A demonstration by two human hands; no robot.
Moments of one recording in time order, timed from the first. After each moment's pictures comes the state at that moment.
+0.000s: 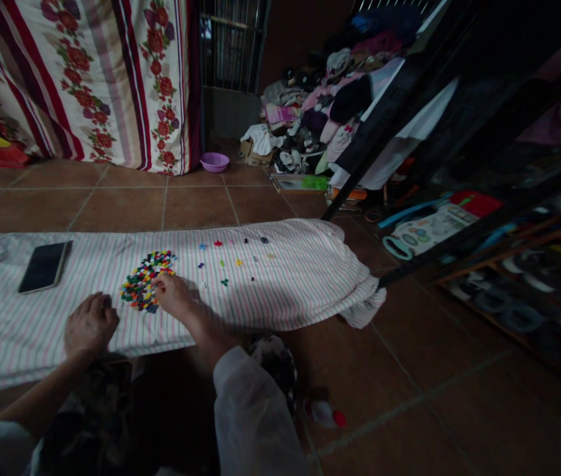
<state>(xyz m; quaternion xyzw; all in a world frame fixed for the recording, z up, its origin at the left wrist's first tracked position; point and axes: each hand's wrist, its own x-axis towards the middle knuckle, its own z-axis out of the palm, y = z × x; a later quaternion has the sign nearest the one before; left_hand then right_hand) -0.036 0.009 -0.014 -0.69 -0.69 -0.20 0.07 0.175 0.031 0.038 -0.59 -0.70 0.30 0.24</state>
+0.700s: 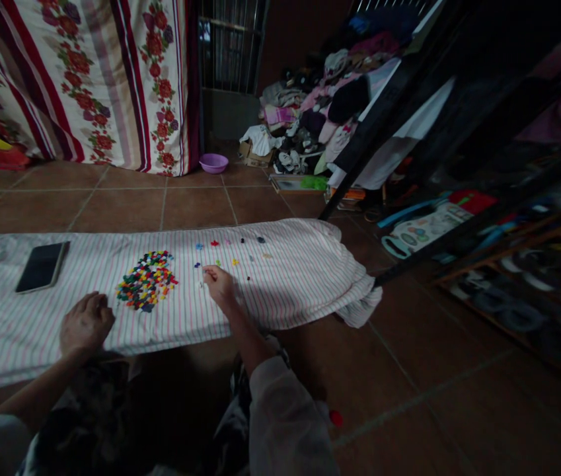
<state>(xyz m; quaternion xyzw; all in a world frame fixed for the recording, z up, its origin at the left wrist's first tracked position) -0.036 0.009 -0.013 -0.69 -0.69 -0.20 0.06 0.287 0.027 0.003 -0.62 -0.52 0.36 0.47</state>
